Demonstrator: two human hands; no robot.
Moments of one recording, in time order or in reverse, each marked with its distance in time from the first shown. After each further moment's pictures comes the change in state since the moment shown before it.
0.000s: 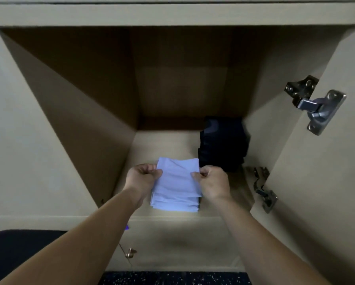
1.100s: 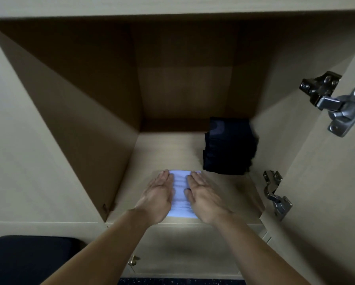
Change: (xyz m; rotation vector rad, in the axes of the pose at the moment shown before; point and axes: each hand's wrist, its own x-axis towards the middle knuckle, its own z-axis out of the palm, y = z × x) left_hand 0.007 -0.034 0.008 1.163 -0.283 0.491; right_hand -0.008 0.008 0.028 -0.521 -0.357 -0.349
